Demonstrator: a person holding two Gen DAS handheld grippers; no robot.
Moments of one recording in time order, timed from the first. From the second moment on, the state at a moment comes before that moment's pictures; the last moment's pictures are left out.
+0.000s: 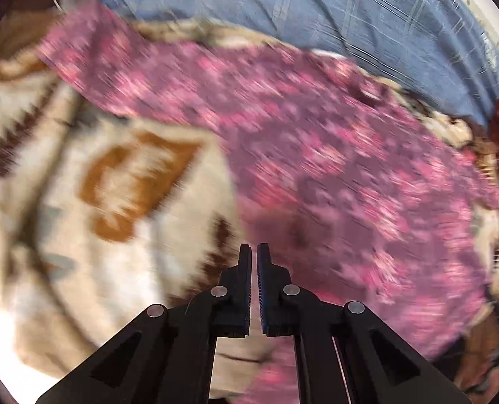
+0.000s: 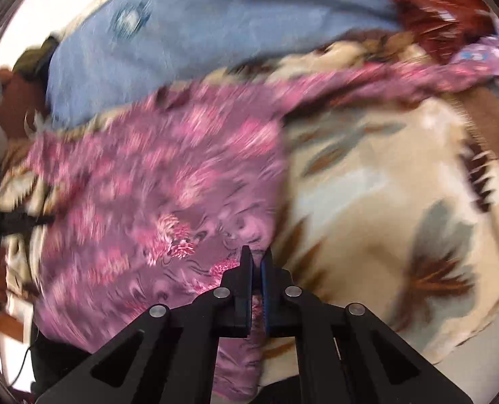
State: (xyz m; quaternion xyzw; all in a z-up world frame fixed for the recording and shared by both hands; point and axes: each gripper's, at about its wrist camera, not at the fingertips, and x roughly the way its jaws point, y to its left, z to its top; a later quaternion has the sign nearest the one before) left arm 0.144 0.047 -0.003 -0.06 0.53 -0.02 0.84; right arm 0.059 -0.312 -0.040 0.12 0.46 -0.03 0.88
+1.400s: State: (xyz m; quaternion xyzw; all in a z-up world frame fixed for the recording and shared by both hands) left arm 0.120 0.068 -0.033 -0.13 0.58 -0.05 0.80; right arm 0.054 -0.291 -0.082 0.14 0.55 0.04 0.82
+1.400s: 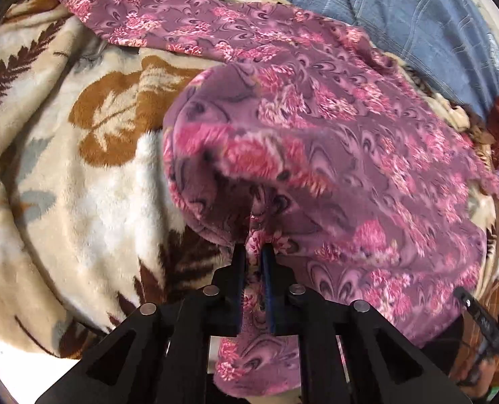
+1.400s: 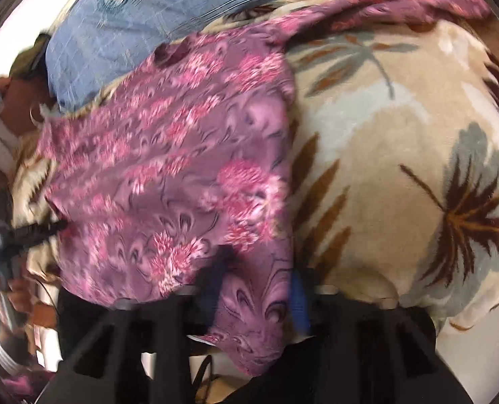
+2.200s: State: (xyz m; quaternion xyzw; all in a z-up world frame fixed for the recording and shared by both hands) left arm 0.089 0.073 -0.034 -0.12 0.59 -0.11 0.79; right arm 0.052 -0.330 -0.069 0.17 0.55 -0.01 0.82
